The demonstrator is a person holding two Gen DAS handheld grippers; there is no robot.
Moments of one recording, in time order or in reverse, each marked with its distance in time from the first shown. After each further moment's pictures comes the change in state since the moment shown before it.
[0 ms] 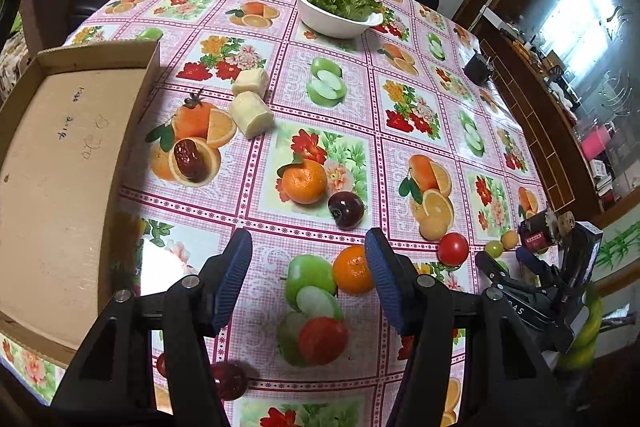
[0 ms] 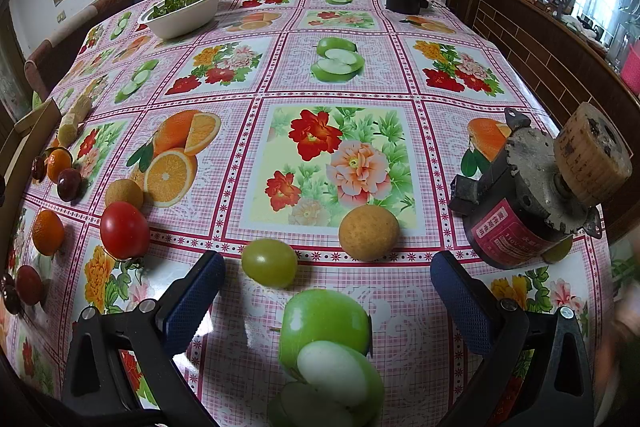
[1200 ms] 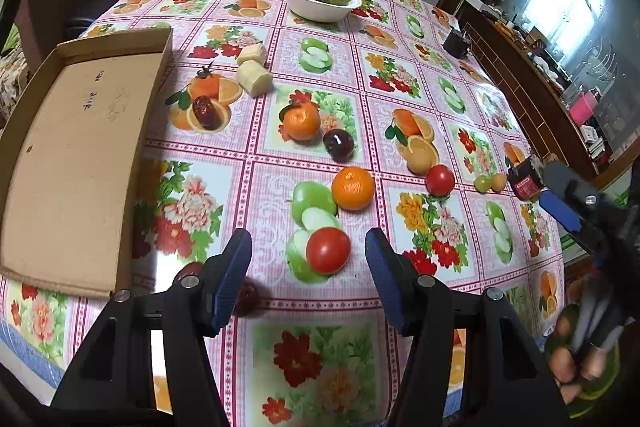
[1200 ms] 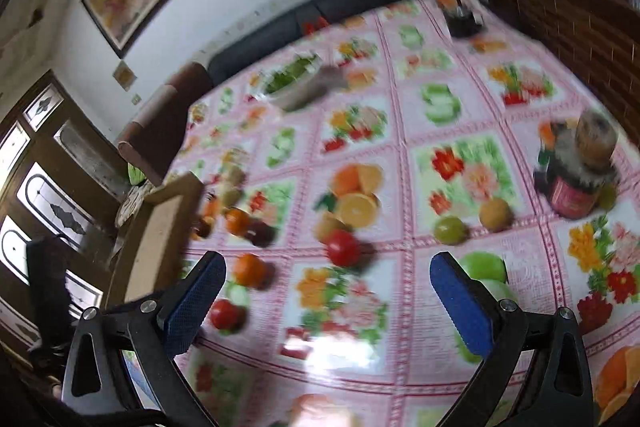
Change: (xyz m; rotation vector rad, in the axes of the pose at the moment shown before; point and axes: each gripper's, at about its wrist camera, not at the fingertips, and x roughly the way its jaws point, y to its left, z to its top) left arm -0.039 -0.002 -0.057 0.074 -0.009 0.009; right arm -0.116 0.028 -0.003 0.211 -0.151 0.405
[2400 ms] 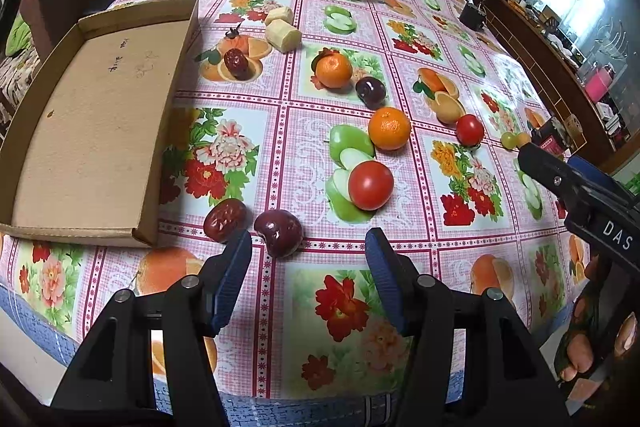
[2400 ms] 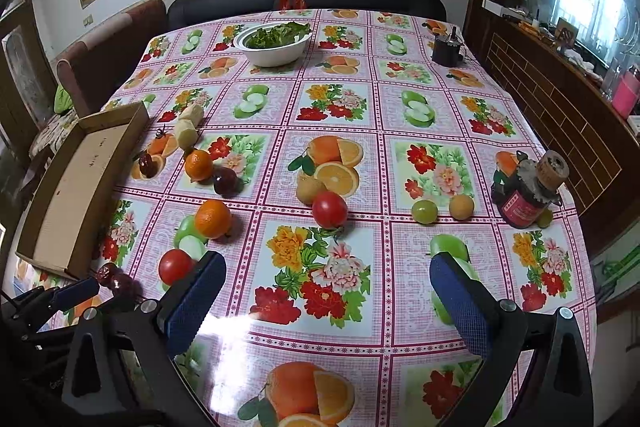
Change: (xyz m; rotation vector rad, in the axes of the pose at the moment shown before) left arm 0.003 0.017 -0.038 0.020 0.049 0.067; right arm 0.024 0.060 -0.036 -0.256 0.088 -0.362
